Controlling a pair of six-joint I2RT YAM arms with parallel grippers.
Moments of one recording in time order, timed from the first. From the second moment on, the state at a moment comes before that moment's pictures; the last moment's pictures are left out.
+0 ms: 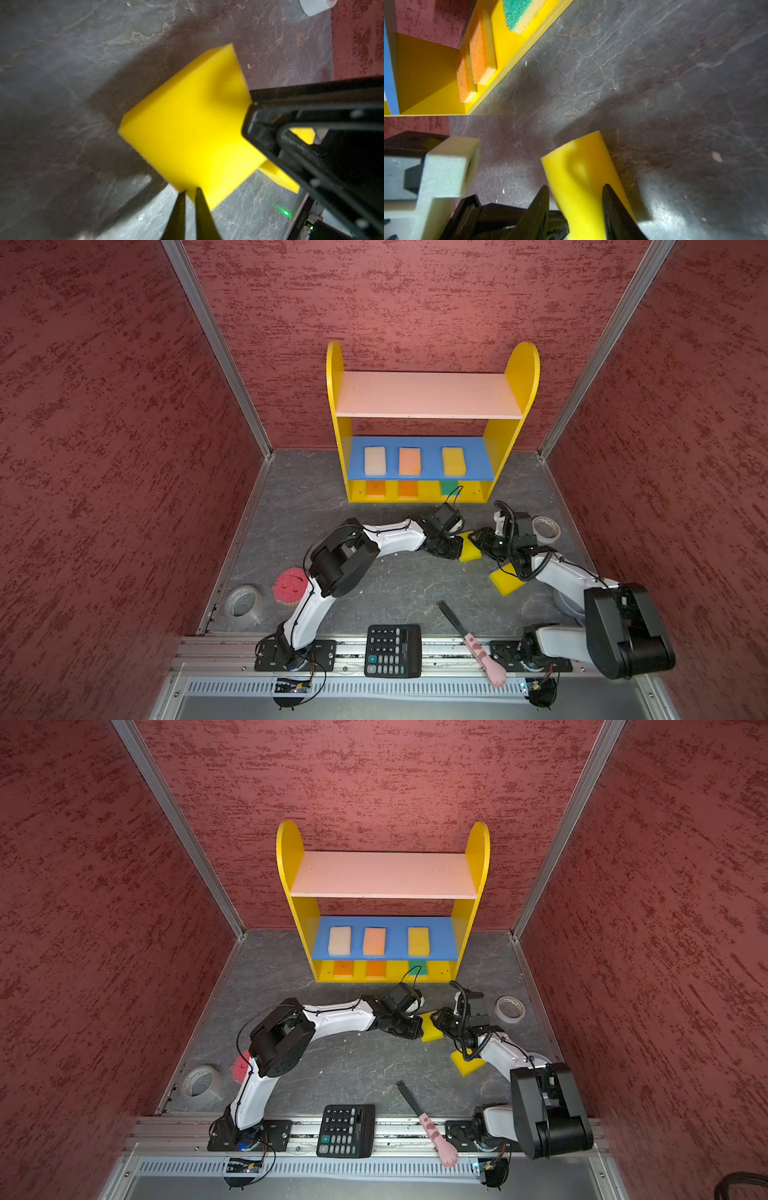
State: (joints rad) left arm -0.92 2.14 1.51 -0.34 0.30 -0.63; right arm 0.12 1.29 0.51 -0.03 -0.38 0.71
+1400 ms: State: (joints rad) left arm -0.87 2.12 1.50 -0.27 0.36 -0.73; right arm 0.18 1.35 0.36 0.19 -0.42 0.75
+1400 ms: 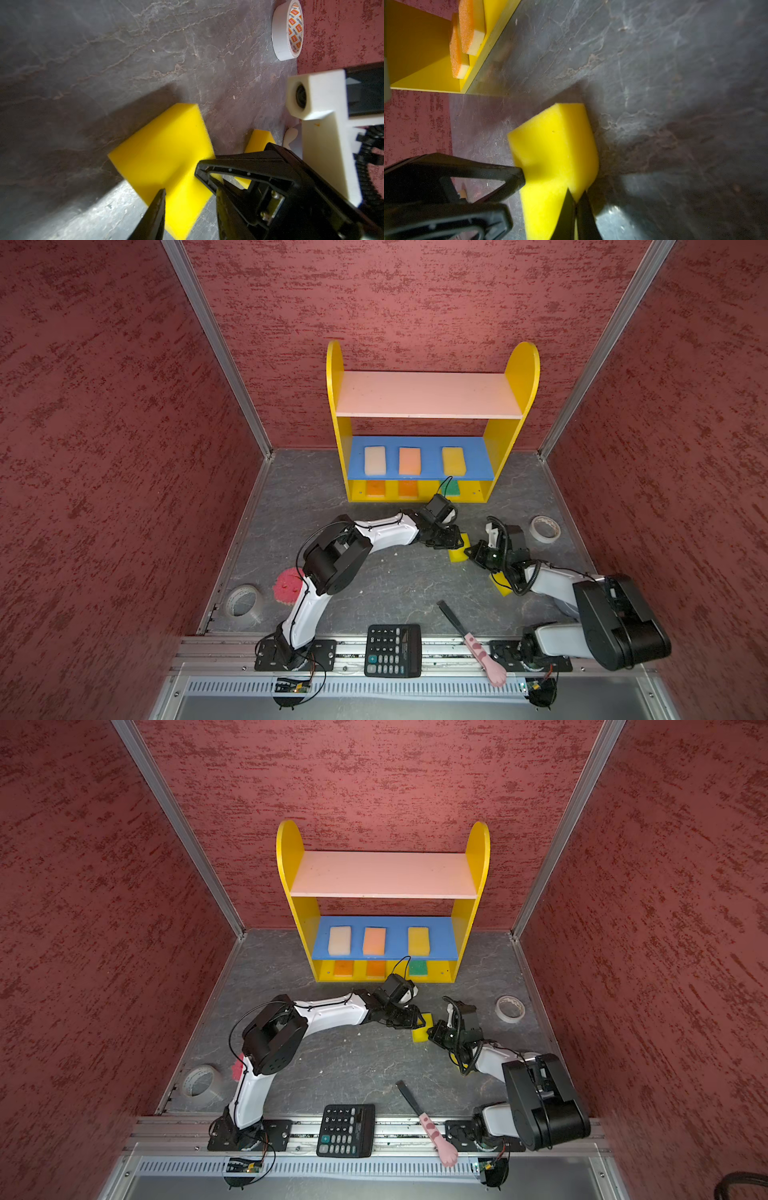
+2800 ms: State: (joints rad) left arm -0.43 1.22 1.23 -0.28 -0.15 -0.54; right arm 0.59 1.59 1.55 -0.08 -0.03 0.51
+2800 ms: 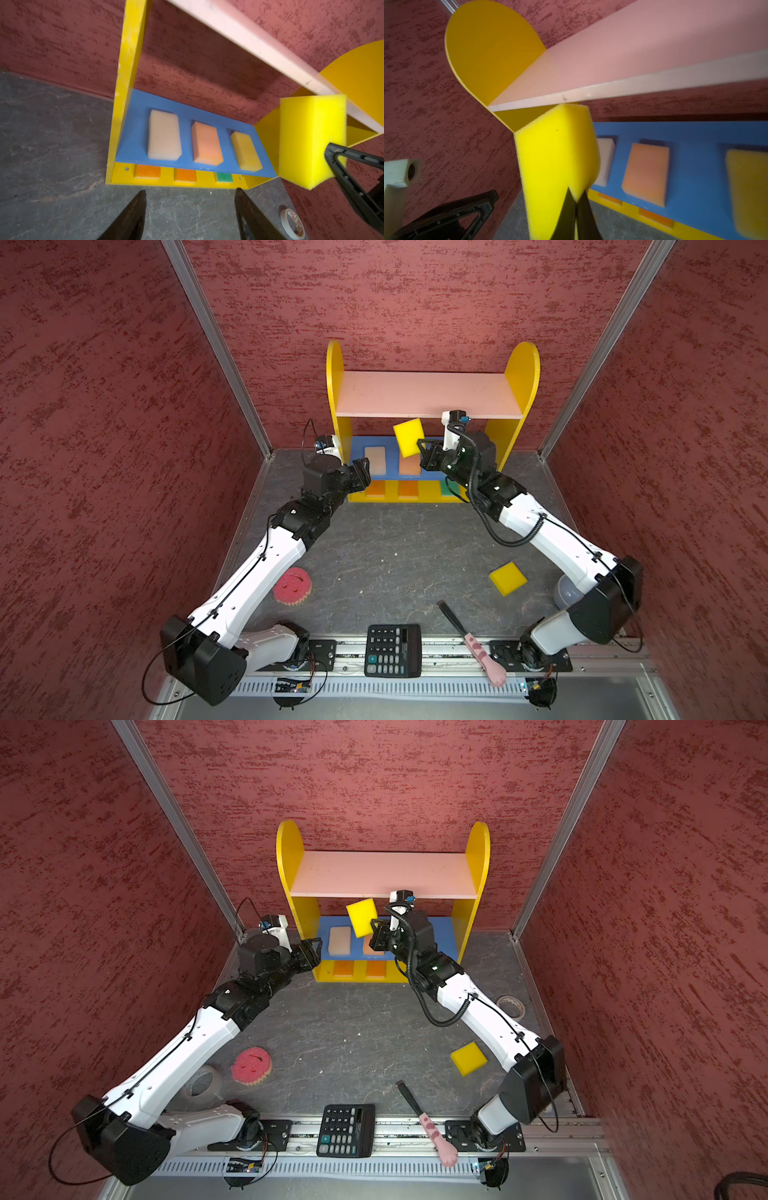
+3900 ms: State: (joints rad) left arm -0.54 1.82 2.38 -0.56 -0.05 -0.30; right arm 0.64 2.15 2.48 -0.27 0.05 0.52
